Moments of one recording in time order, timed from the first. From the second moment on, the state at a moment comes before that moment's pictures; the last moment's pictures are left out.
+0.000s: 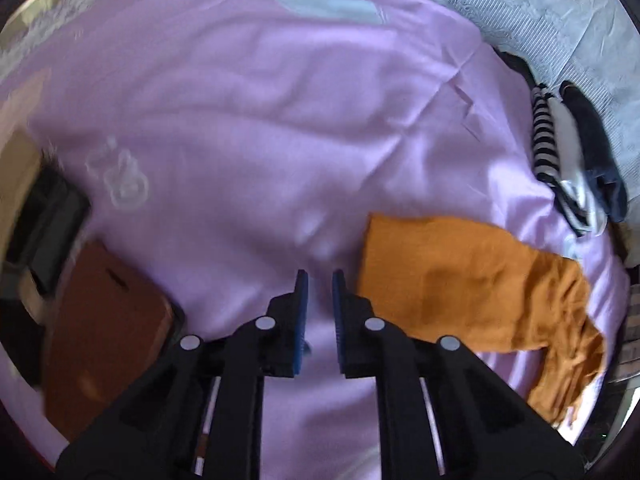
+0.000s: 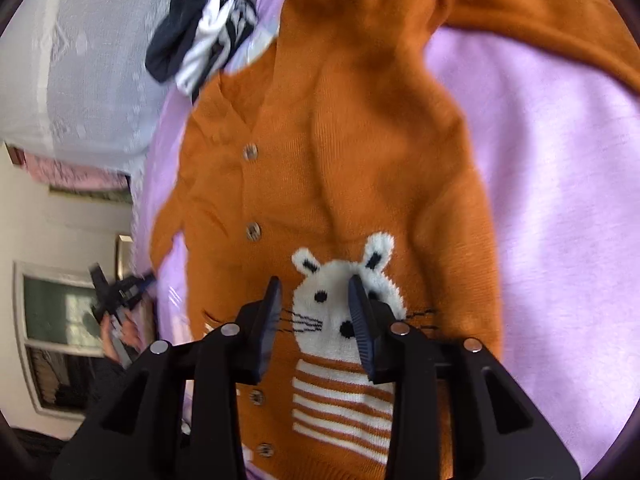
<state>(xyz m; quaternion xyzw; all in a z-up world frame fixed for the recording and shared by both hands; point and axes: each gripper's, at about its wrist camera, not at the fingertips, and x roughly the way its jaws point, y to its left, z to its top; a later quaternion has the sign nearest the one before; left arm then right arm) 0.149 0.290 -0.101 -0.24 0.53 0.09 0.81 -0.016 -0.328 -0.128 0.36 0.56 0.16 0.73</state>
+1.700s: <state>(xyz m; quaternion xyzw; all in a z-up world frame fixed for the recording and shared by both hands) 0.249 -0.031 -0.056 0.07 0.50 -0.12 0.85 0.159 -0.336 -0.083 0.22 0.50 0.15 0.83</state>
